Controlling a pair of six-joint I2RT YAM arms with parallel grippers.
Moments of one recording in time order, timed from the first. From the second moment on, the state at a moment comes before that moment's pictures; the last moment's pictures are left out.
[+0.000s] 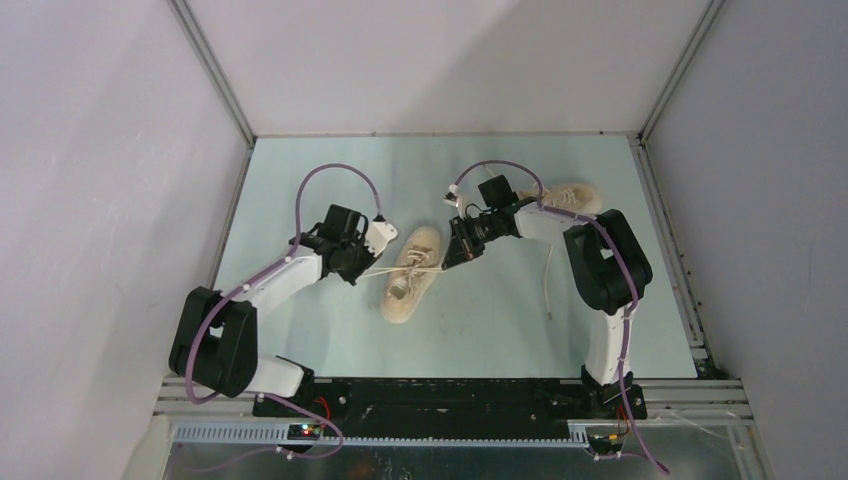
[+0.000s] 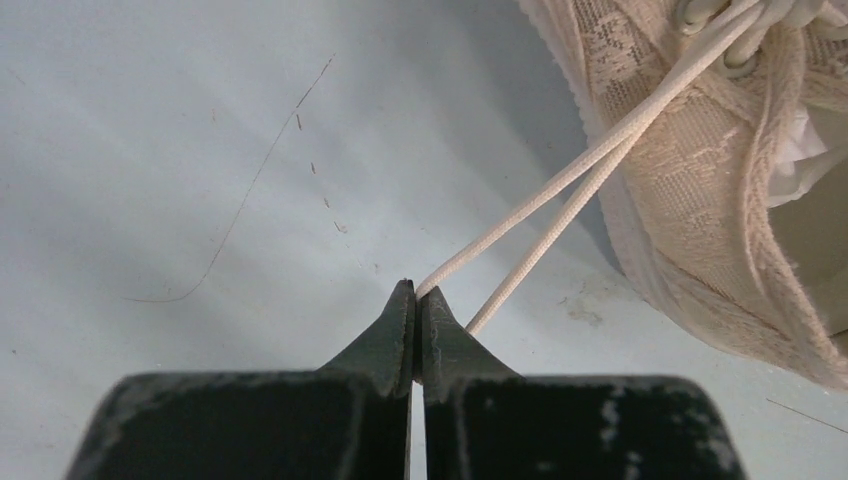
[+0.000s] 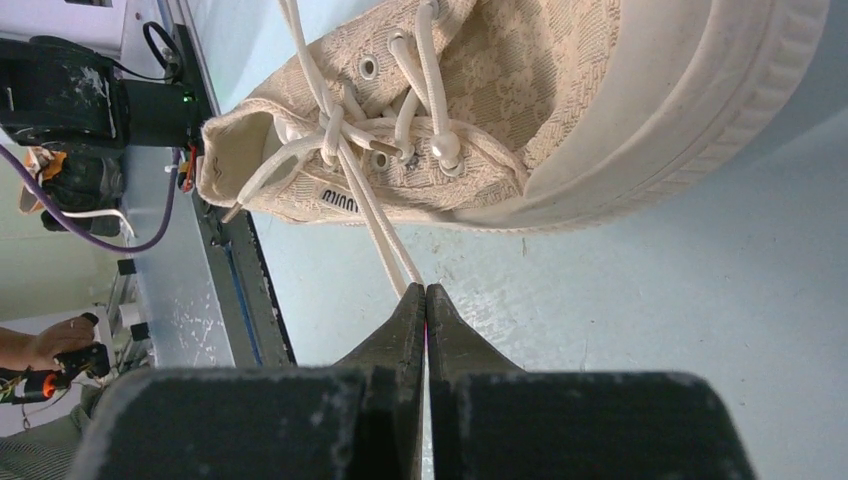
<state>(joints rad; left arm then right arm) -0.36 1.39 0.81 -0.47 0.11 0.50 0.47 1.98 1.25 -0.31 -0.93 0.04</state>
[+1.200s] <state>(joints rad) -0.16 1.33 0.86 -0.48 0.44 0.19 0.45 1.93 1.28 -0.34 -0.91 0.08</state>
